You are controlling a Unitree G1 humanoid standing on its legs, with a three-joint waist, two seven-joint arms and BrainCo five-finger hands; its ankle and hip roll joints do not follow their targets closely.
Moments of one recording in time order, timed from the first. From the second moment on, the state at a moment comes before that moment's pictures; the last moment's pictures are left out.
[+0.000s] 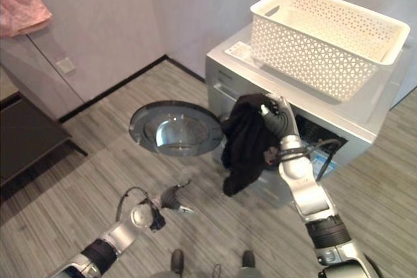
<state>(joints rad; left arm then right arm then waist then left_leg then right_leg) -0.24 0.38 -0.55 0.49 0.18 0.01 -0.02 -0.32 -0.48 0.18 -0.07 -0.06 0.06 -0.24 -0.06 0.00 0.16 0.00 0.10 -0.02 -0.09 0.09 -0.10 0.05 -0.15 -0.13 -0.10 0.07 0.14</state>
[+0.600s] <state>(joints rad) -0.40 0.16 -0.60 0.48 -0.02 0.03 0.11 -0.31 -0.47 0.18 -0.12 -0.06 0.07 -0.30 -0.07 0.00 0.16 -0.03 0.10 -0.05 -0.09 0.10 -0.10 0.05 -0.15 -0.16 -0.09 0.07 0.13</state>
